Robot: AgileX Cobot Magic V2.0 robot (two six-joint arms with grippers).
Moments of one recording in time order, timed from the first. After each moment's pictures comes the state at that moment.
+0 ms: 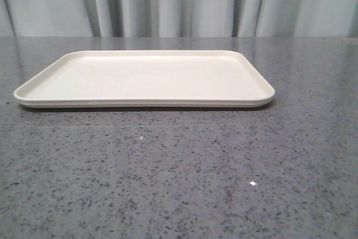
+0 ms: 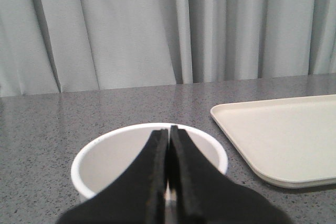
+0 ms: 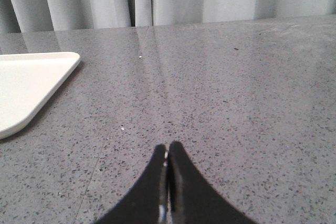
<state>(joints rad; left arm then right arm) -0.11 0.00 0.00 0.12 0.00 -0.16 0.02 -0.01 0.03 0.27 0.15 -0.14</state>
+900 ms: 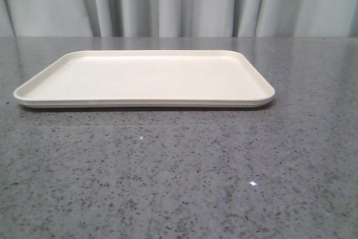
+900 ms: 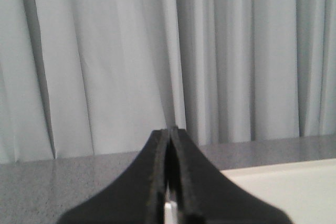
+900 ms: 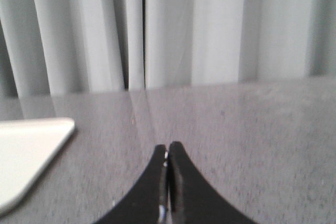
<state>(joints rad) -0.11 0.00 0.00 0.12 -0.23 -0.16 0.02 -0.01 0.03 0.27 -0.07 -0.14</state>
